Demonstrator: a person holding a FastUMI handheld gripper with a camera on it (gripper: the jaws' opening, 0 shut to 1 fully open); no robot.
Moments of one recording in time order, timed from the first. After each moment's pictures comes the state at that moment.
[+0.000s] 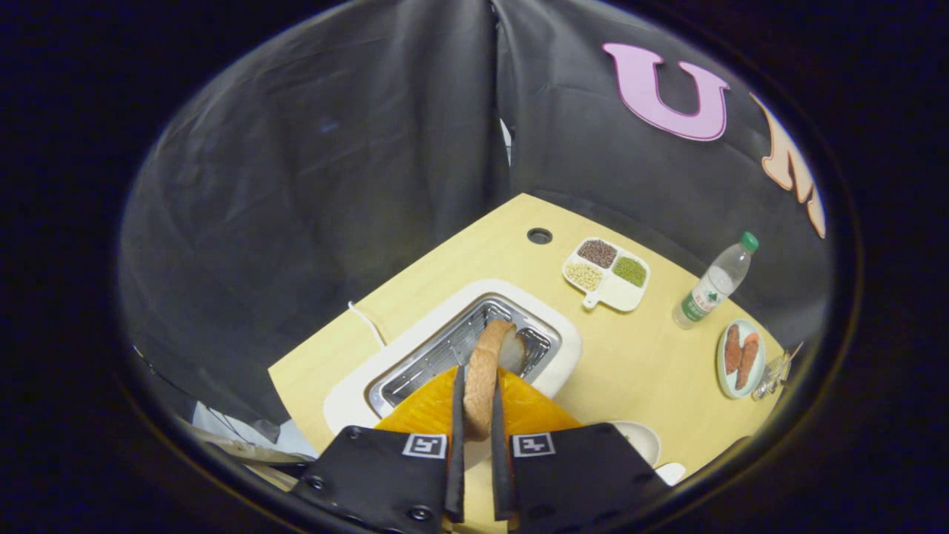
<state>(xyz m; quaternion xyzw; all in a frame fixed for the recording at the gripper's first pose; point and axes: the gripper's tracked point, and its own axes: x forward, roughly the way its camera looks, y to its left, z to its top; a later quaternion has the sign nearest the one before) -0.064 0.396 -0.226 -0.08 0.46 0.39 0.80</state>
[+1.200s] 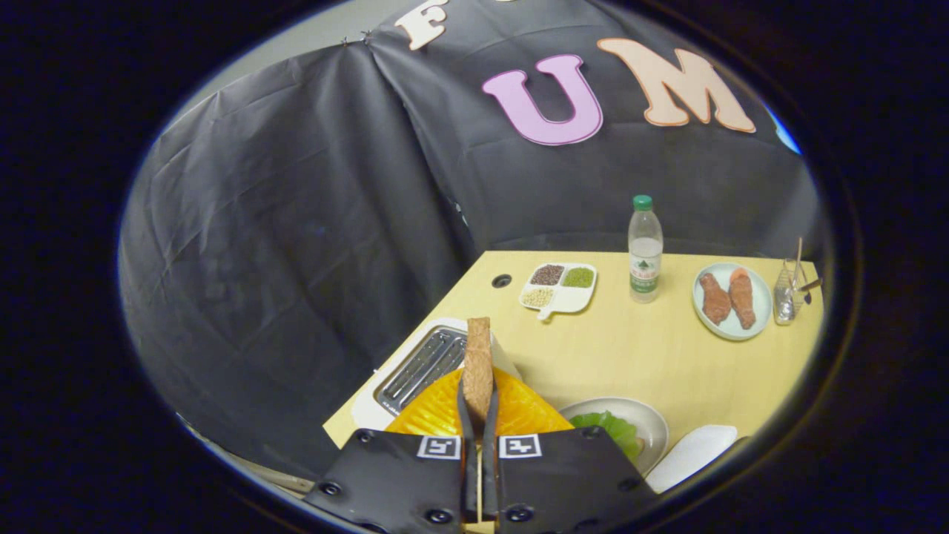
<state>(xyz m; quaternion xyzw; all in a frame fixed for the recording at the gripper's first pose) -0.039 0.274 -0.185 0.13 0.42 0.33 0.84</state>
